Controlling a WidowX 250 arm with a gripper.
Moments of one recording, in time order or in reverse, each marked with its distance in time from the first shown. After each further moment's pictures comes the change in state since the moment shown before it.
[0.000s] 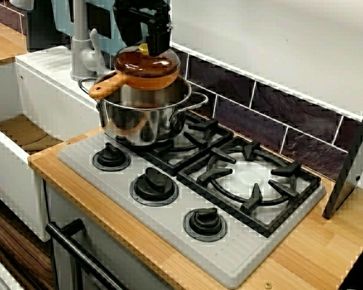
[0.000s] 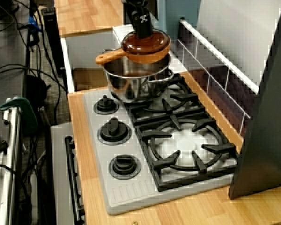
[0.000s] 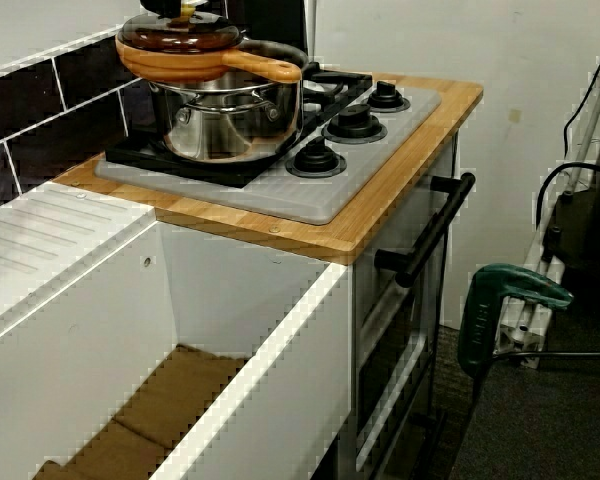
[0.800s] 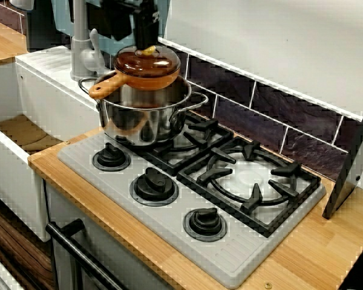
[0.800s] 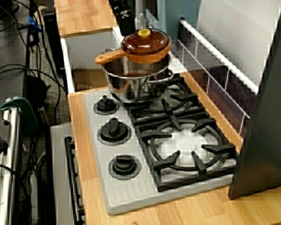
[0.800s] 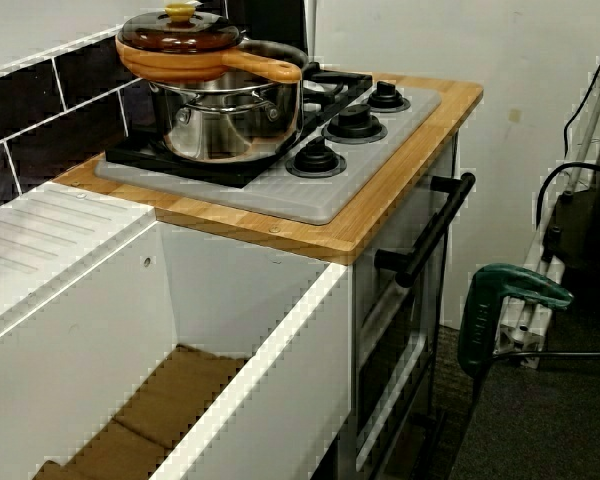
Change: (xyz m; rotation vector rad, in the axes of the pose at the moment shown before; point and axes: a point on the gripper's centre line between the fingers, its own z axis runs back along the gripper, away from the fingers) arm -0.026 -0.005 0.018 -0.040 -0.001 -0.034
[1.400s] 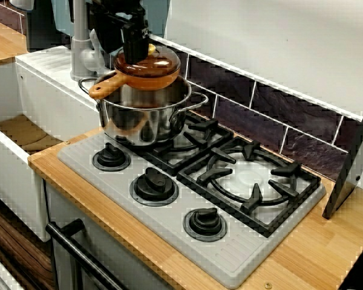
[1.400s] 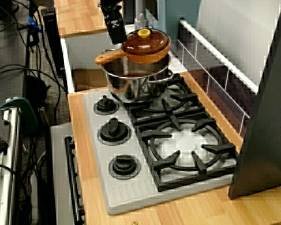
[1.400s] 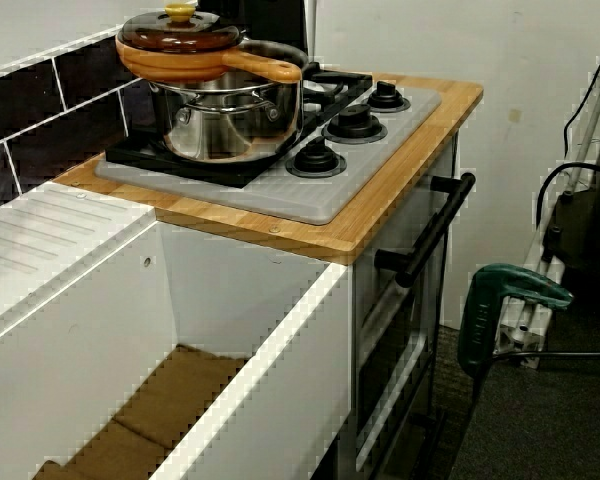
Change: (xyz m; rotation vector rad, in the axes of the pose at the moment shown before) arm -0.018 -0.004 -0.007 0.018 0.017 -0.024
